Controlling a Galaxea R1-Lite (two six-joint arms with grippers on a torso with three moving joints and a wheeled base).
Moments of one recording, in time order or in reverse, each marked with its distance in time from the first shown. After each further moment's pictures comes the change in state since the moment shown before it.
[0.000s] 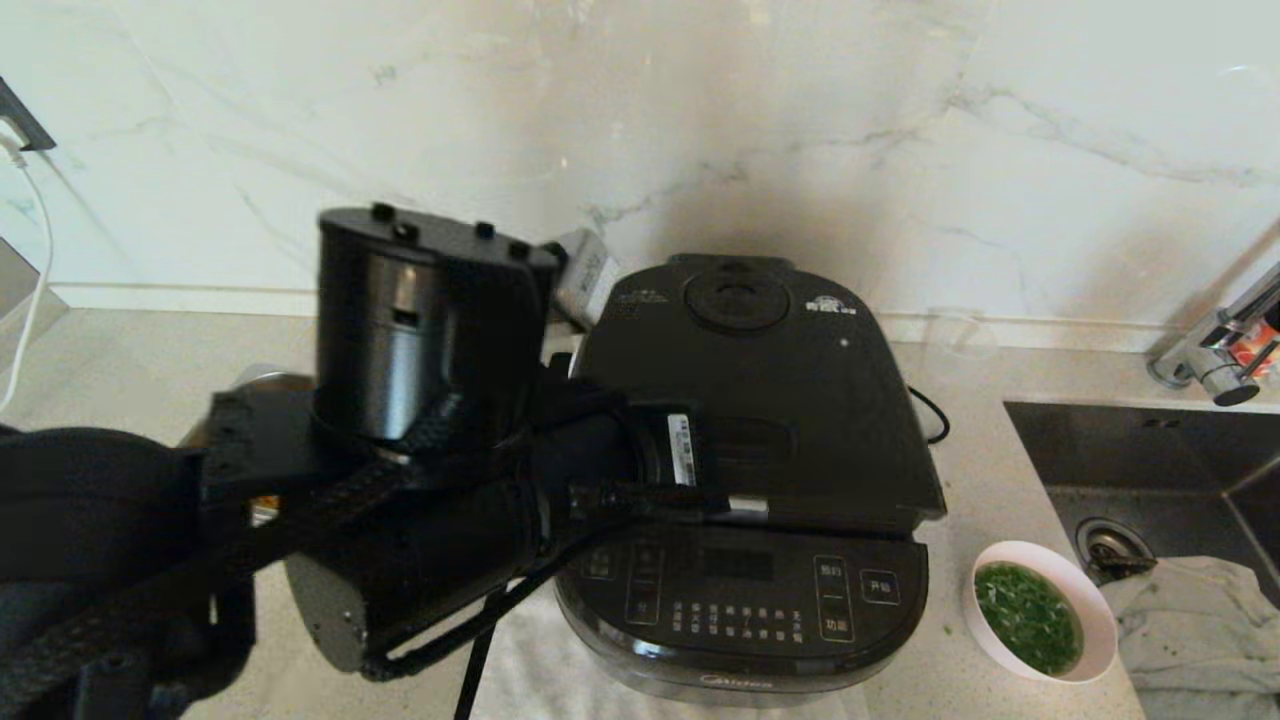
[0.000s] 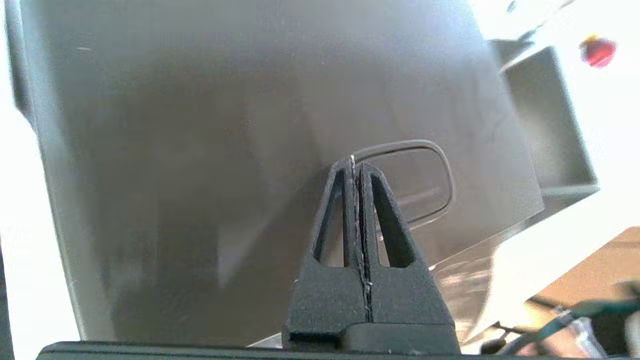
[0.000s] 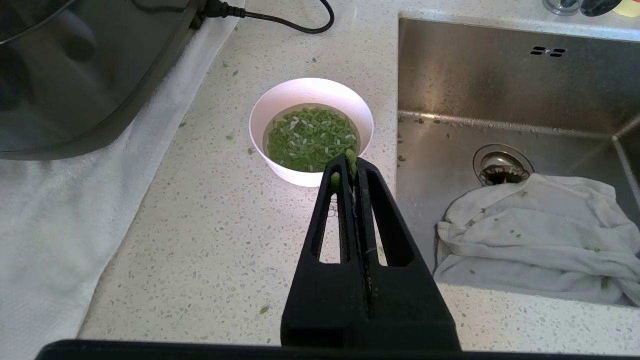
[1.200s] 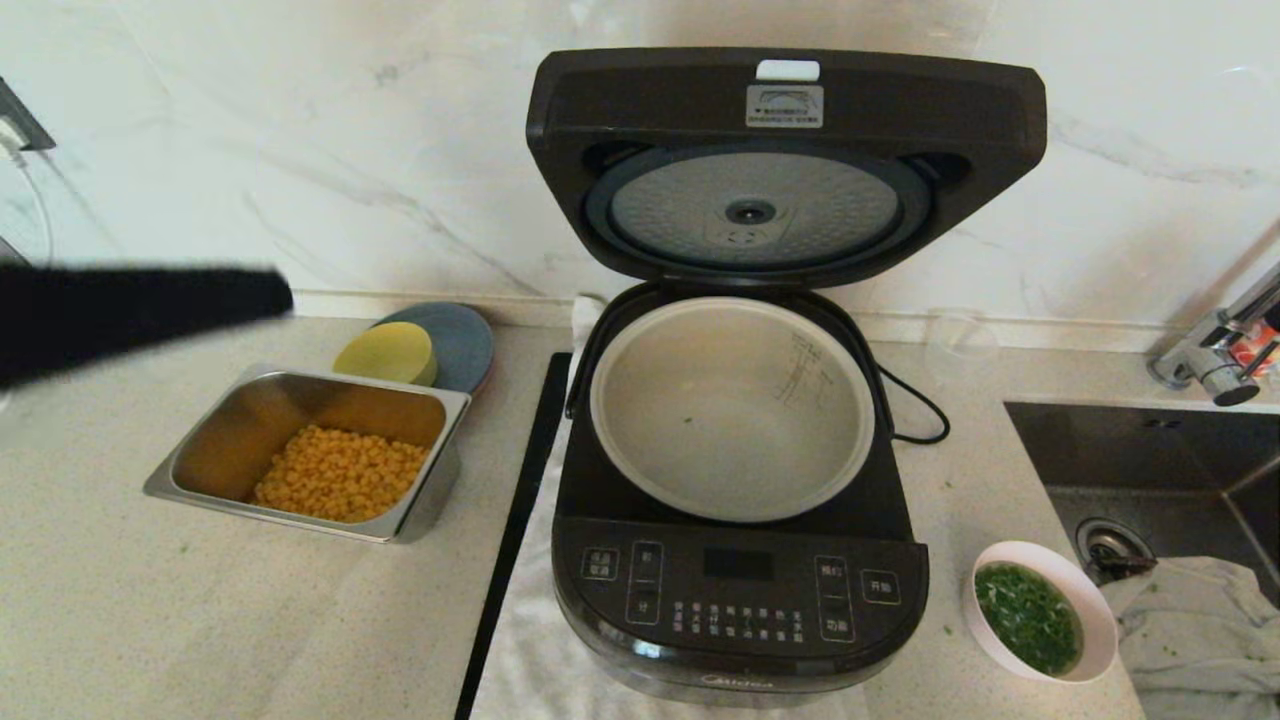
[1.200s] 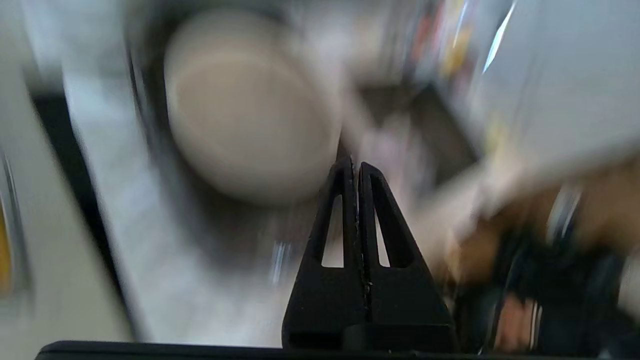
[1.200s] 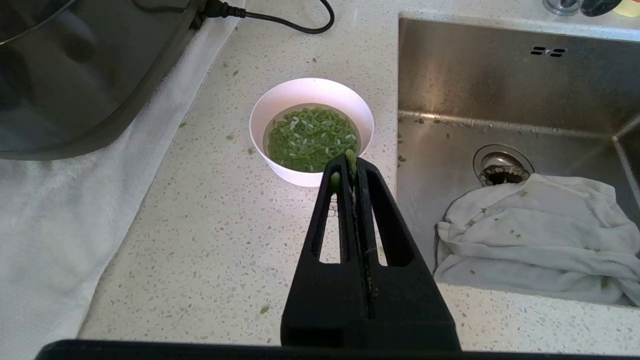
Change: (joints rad) left arm -0.002 -0.573 -0.080 0.495 -0.170 0.124; right arm 0.000 0.000 0.000 -0.001 0.000 0.000
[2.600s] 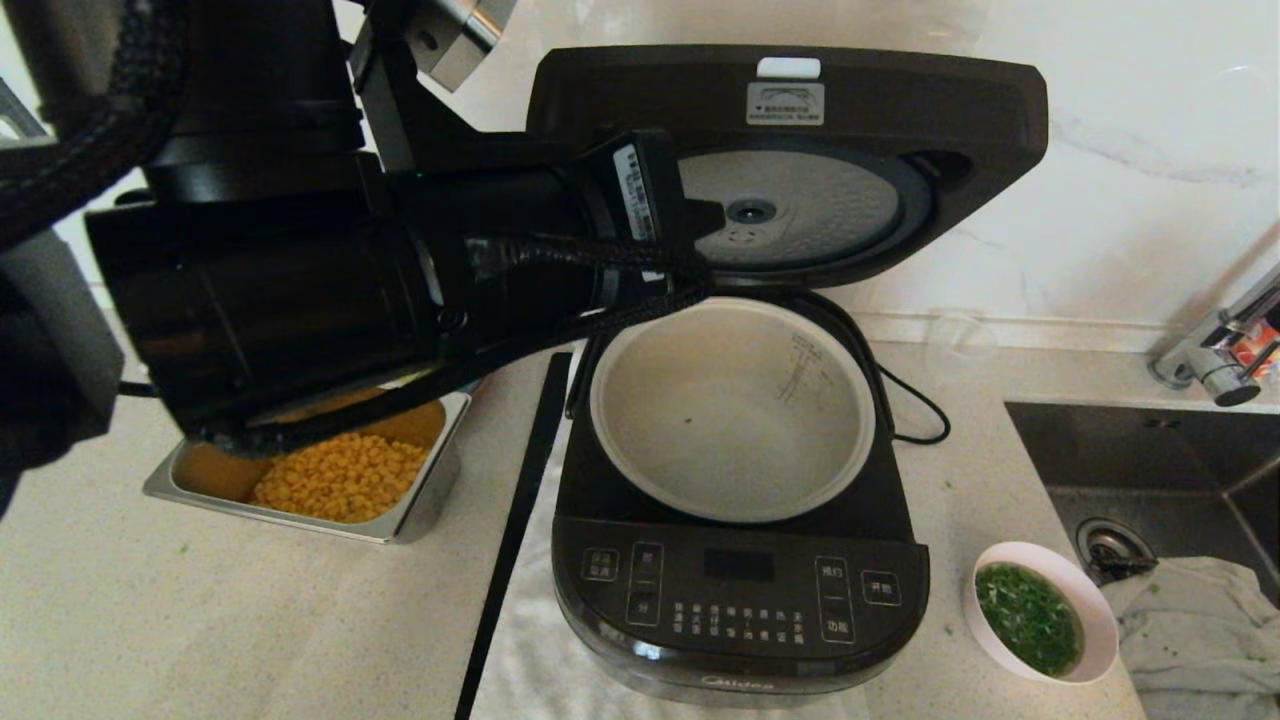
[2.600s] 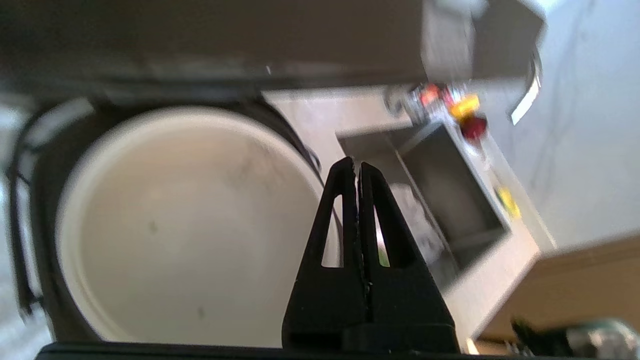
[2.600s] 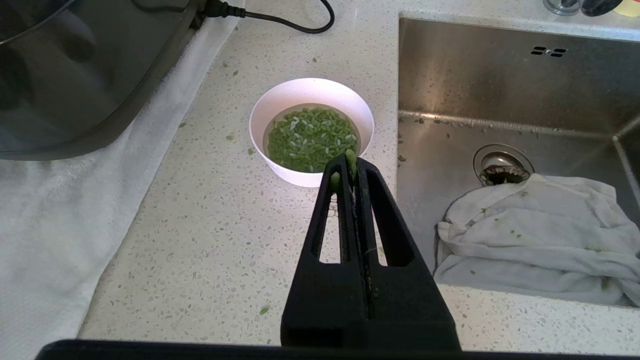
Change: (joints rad) left arm 0.081 0.542 -0.149 -0.522 -0.026 -0.015; right arm 0.000 0.000 0.000 0.001 0.000 0.000
